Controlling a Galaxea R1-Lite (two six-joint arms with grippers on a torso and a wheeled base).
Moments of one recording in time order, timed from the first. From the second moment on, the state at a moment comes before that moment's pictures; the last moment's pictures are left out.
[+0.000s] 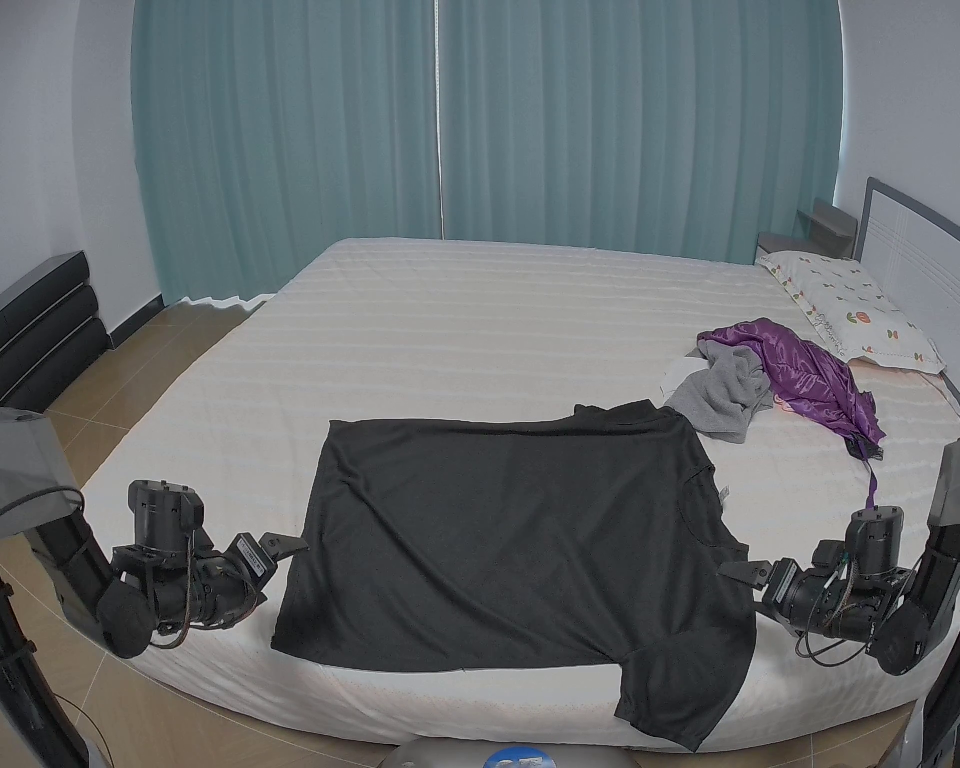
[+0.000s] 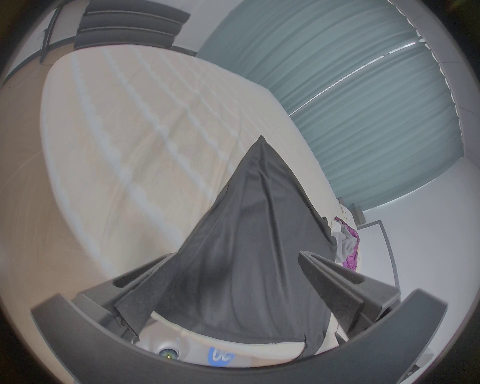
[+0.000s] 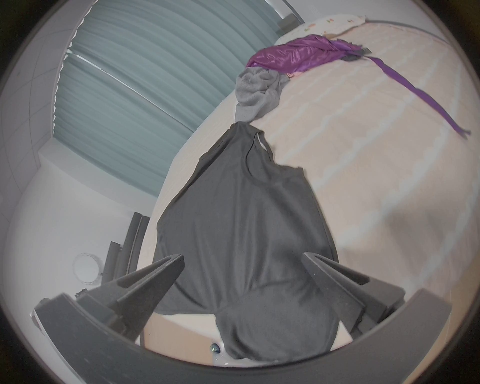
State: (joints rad) left arm -0.11 1.97 -0.36 -0.93 -0.19 -0.90; right arm 0.09 2.02 -0.08 -1.31 0.27 0.75
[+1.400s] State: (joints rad) left arm -0.18 1.90 -0.26 -1.01 -0.19 -0.98; right arm 0.14 2.00 -0.02 -1.34 0.30 0.80
